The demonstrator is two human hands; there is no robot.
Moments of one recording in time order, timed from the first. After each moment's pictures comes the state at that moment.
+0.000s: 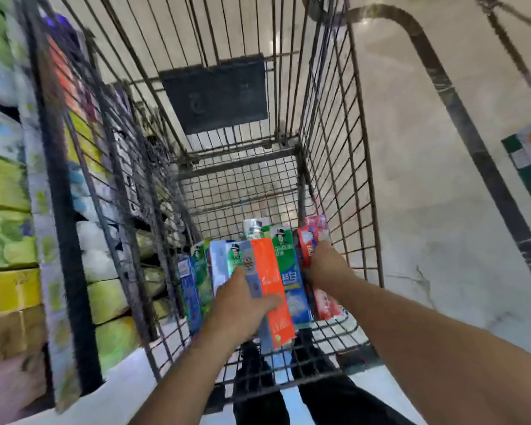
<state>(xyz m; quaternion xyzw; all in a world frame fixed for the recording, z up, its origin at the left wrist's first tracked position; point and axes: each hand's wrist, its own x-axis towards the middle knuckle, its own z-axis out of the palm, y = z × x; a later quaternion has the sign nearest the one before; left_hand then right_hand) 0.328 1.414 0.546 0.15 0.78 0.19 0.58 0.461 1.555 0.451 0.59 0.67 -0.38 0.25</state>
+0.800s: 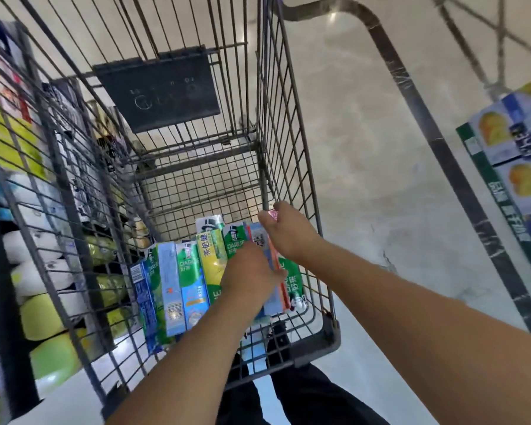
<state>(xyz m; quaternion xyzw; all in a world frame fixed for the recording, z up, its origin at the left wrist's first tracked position) 0.399 1.499 0.506 0.32 0.83 0.05 0.46 0.454 1.597 0.534 0.54 0.69 -0.47 0.11</state>
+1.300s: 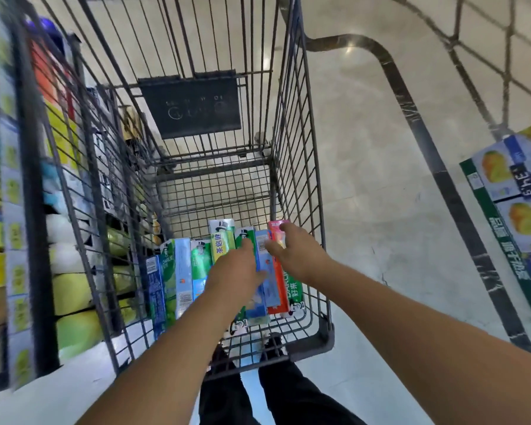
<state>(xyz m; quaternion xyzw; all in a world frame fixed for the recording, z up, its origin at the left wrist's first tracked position) 0.373 1.476 0.535 0.43 0.82 -0.02 0.37 0.469 1.576 0.564 0.49 0.74 -0.44 0.15</state>
